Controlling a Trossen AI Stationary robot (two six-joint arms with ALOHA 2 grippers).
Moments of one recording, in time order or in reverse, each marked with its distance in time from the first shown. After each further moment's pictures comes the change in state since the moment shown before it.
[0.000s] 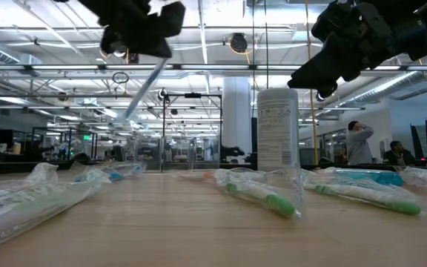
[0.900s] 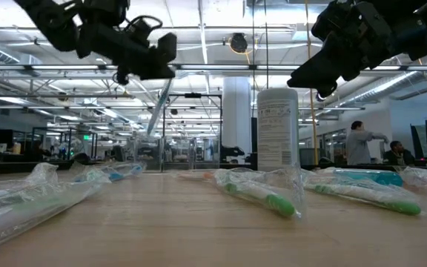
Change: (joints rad) left arm 0.397 -0.057 -0.260 0.521 0.509 0.169; right arm 0.000 0.000 0.000 0.006 0.000 0.000
